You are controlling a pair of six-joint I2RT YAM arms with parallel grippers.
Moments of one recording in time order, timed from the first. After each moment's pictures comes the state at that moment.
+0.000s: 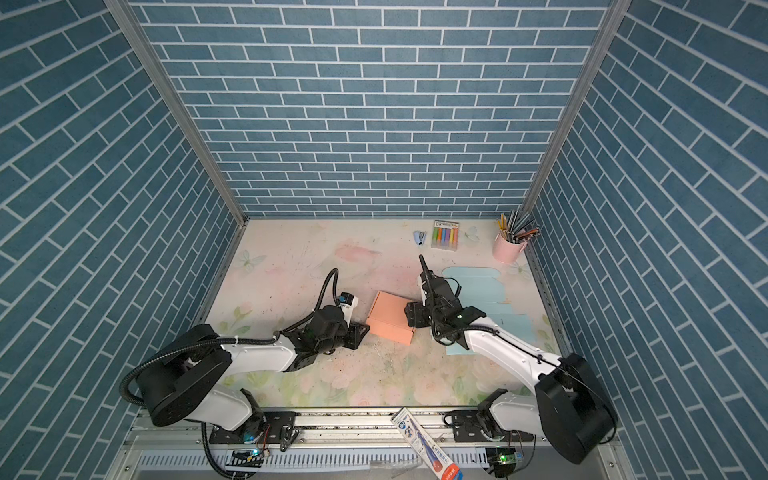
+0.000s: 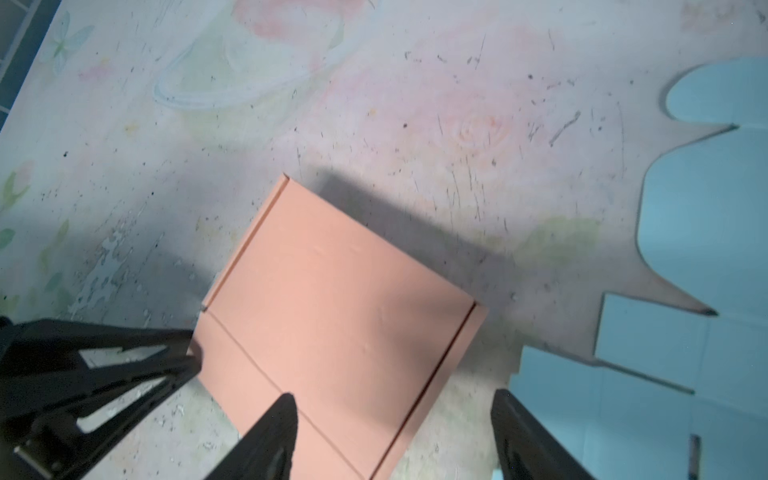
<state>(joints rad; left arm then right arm) -0.81 1.50 0.48 0.37 0.06 -0.57 0.63 1.29 0.72 -0.25 -0.04 0.36</state>
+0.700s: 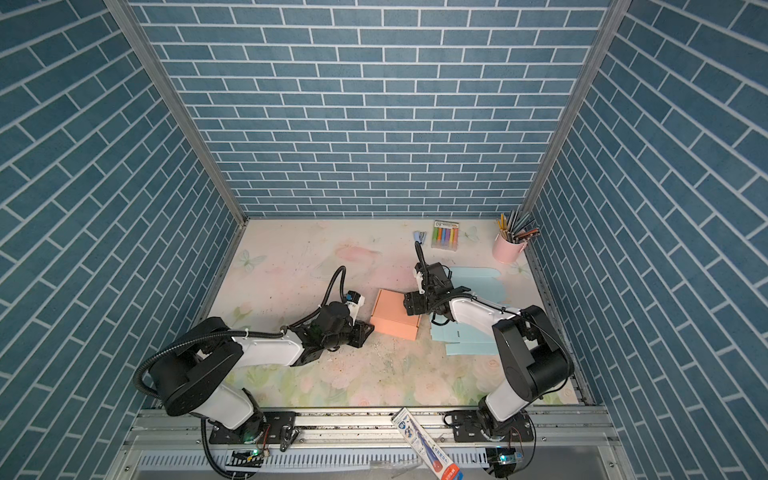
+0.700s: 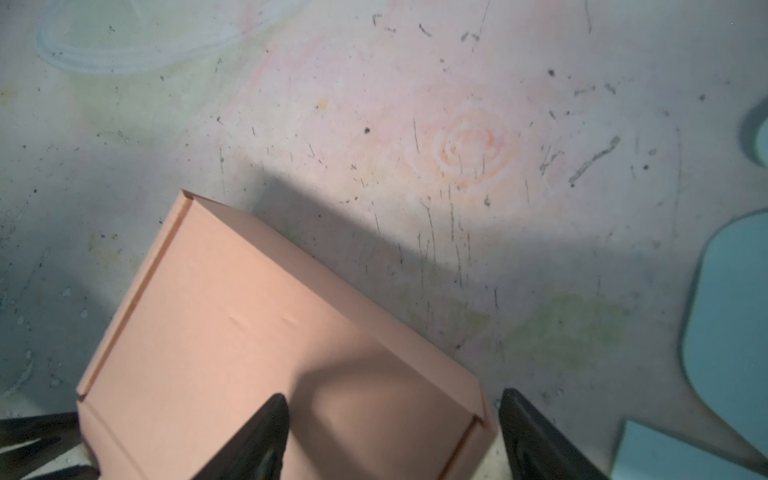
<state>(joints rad) -0.80 1.57 0.53 0.36 0.10 -0.54 0.52 1.59 0.86 -0.20 -0.13 0.22</state>
